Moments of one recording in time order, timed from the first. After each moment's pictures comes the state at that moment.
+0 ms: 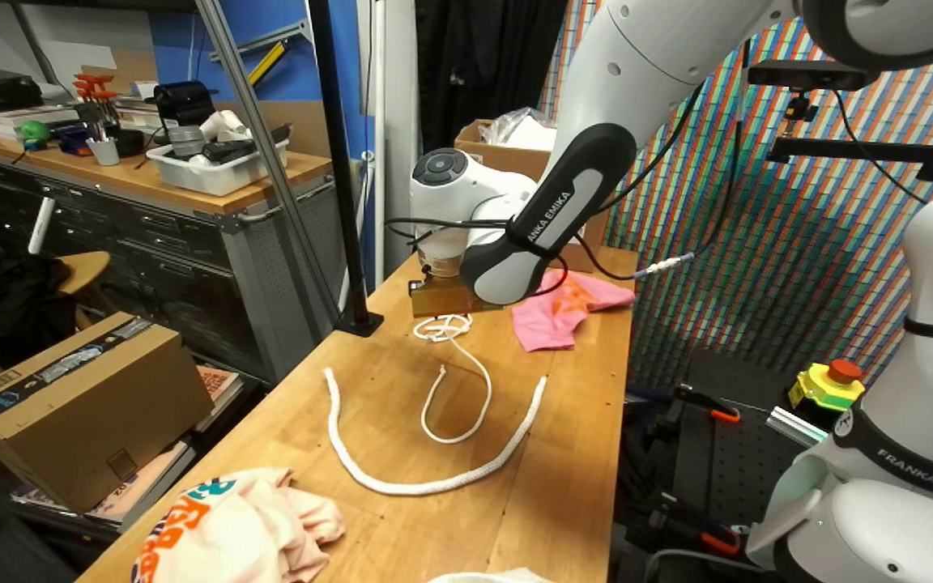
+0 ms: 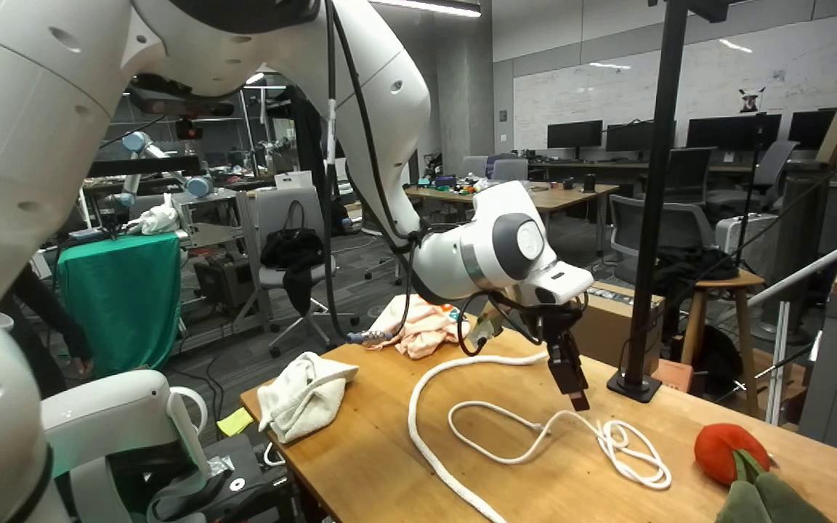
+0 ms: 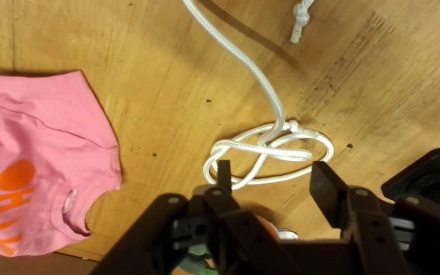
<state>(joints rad) 0.48 0.59 -0.45 -2.02 -0.34 2.70 1.33</state>
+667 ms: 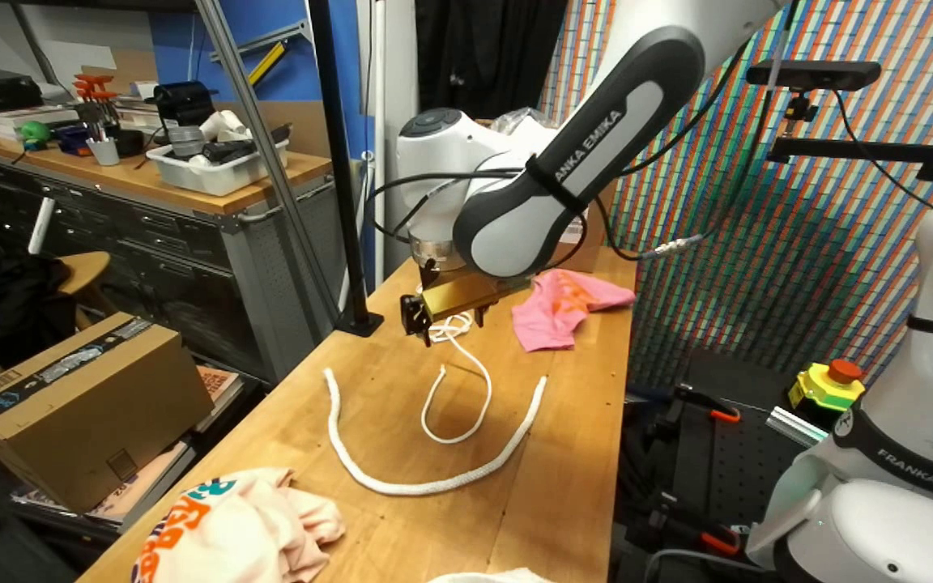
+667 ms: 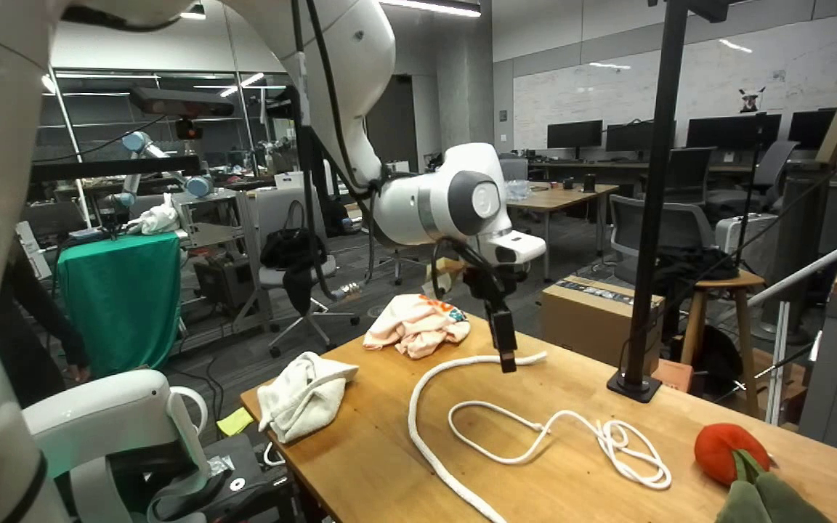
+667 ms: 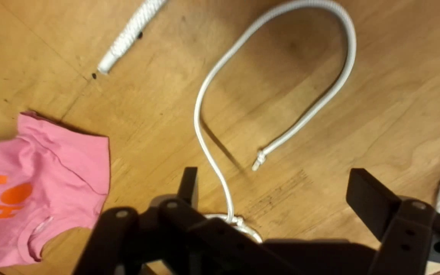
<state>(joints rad) 0.31 0.36 -0.12 -2.11 -0.25 2.45 0.98</state>
